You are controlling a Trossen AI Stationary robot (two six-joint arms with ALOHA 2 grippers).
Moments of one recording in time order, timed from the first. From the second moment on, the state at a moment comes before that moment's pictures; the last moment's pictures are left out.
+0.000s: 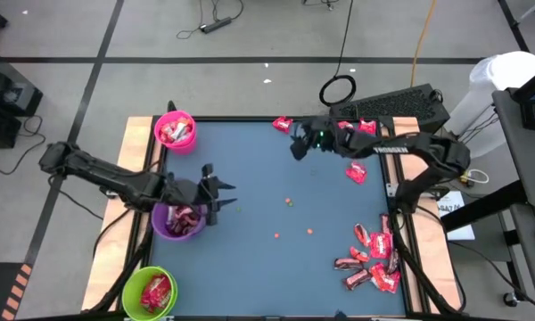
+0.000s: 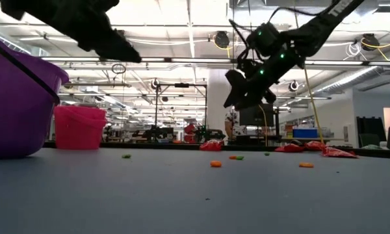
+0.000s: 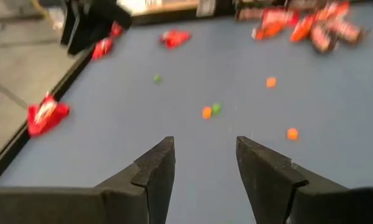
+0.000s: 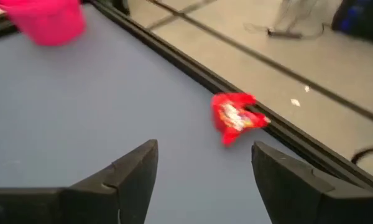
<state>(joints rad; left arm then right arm) -0.23 1.03 0.56 0.01 -0.37 -0.01 -0.47 1.54 0.84 0.15 0.21 0.22</state>
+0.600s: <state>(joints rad) -0.15 1.03 0.47 0.30 -0.37 0.01 -0.72 2.02 1.30 -0.18 -0.01 0.33</state>
